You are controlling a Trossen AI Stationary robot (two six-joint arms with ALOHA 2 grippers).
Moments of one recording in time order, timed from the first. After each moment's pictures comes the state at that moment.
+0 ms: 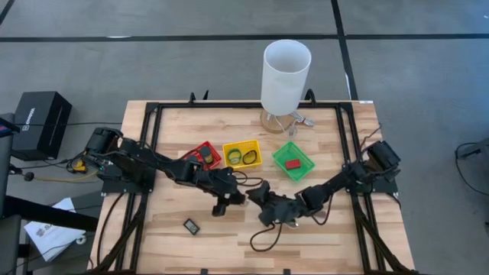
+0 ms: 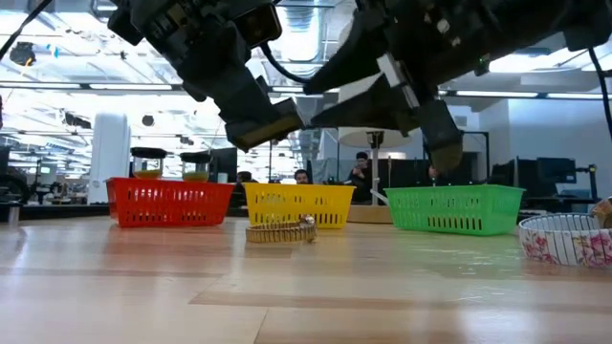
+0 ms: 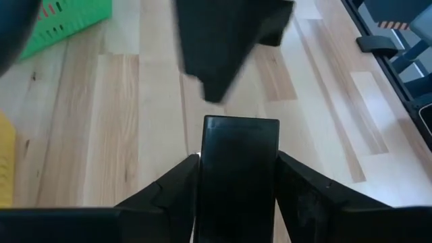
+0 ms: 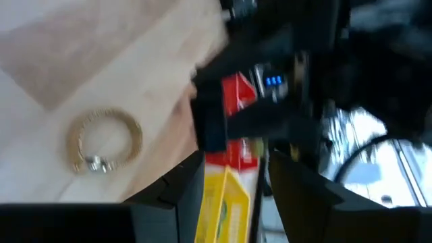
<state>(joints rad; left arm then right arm) -0.23 1.59 0.86 0.02 0.02 -0.14 0.49 1.84 0.89 0.47 0.77 -0.99</state>
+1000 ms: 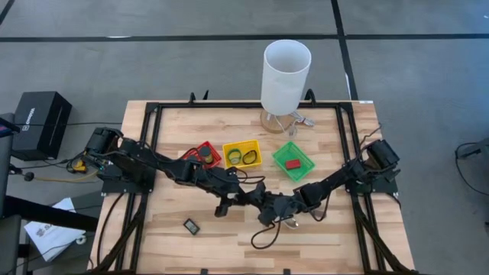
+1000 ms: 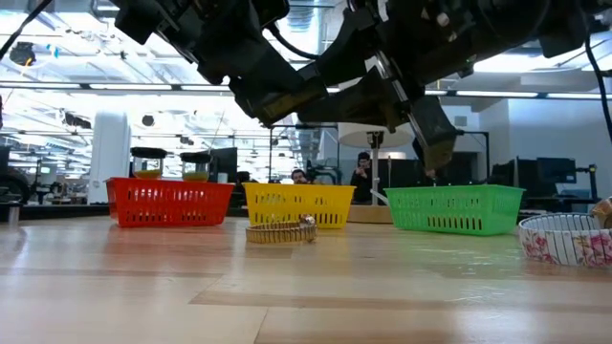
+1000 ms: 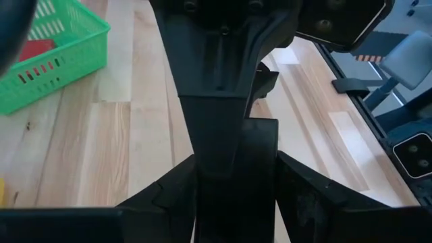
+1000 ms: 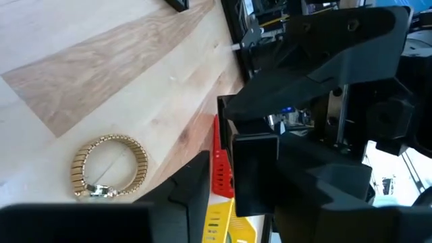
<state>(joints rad) -0.23 1.59 0.86 0.16 0.05 -0.14 0.44 1.84 0.89 0.51 0.60 -1.04</state>
